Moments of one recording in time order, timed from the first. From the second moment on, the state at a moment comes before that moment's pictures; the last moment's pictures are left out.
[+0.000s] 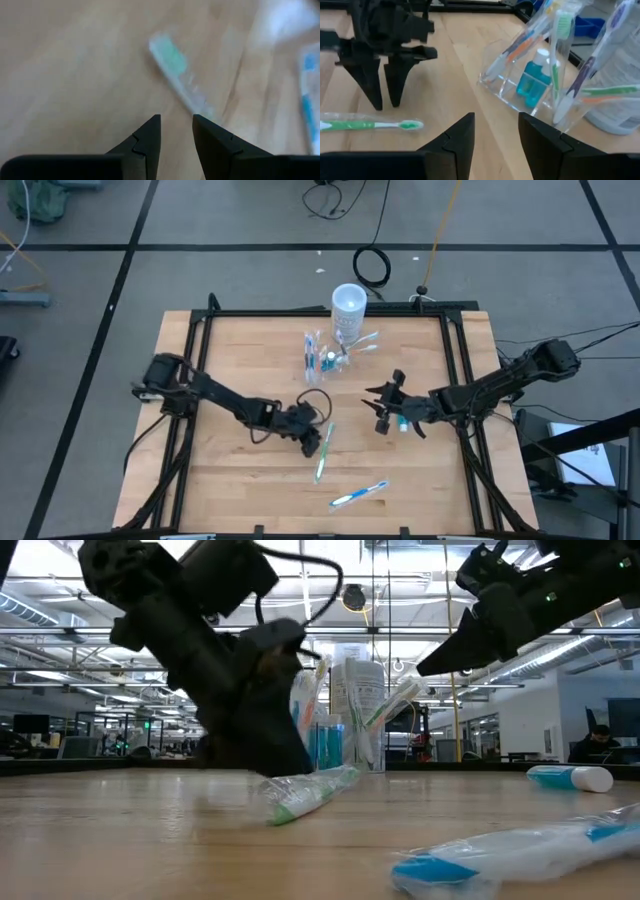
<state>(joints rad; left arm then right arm) -0.22 1.84 0.85 0.24 -0.09 -0.83 0.29 1.22 0.47 0.28 0.62 0.18</state>
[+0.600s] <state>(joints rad) -0.23 1.91 0.95 0.33 -0.14 -0.87 0.30 1.22 0.29 0.52 0.62 0.14</state>
